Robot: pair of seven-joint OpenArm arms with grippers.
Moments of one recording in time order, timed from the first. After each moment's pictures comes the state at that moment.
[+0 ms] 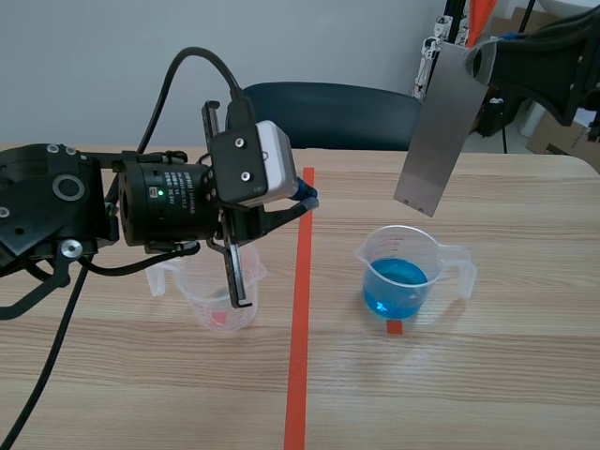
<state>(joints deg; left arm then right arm) -8.9 -23.5 28.2 90.8 25.5 -35.4 -16.1 25.3 73.5 -47.6 97.1 64.0 32.9 14.4</state>
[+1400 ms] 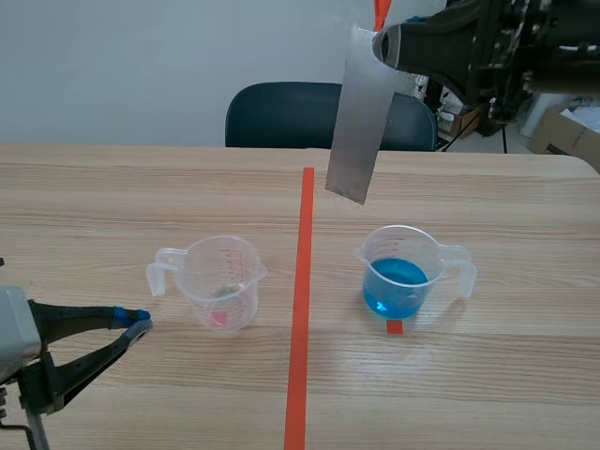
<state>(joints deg) 30.1 -30.4 -1.8 90.8 25.0 -30.4 -43.4 32.2 59.3 -47.6 97.1 63.0 32.8 2.4</state>
